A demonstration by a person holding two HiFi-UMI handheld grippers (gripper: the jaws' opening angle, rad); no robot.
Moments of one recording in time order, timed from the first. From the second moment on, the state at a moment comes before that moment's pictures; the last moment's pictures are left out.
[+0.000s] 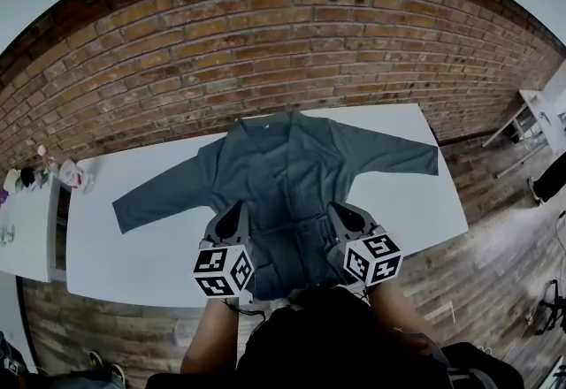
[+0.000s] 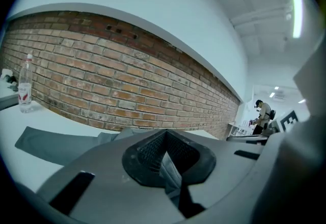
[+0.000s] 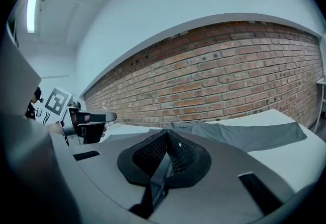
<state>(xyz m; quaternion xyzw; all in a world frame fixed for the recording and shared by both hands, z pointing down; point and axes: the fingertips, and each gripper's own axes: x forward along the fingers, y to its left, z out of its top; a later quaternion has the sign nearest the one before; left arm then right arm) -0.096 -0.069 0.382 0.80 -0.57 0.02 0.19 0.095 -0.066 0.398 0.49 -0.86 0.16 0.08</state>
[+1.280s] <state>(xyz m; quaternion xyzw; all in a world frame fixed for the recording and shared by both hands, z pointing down) 0.085 -0.171 0.419 0.81 -0.56 0.12 0.16 0.574 -0.257 0.567 0.69 -0.62 0.27 0.26</state>
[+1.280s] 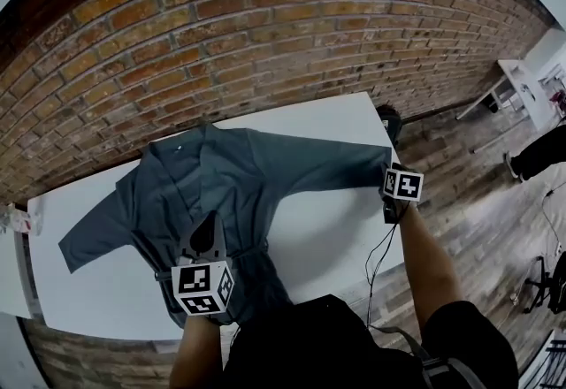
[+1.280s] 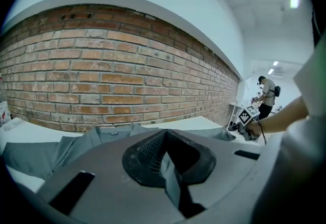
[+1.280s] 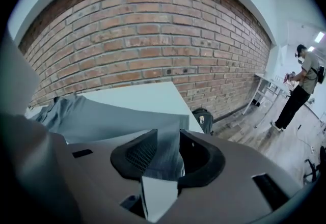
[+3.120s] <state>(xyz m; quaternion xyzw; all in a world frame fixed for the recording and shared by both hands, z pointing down) 0.026 -0.119 0.428 0.78 -0.59 0.14 0.16 0.431 -0.288 0.461 0.61 -0.75 0.17 0.17</state>
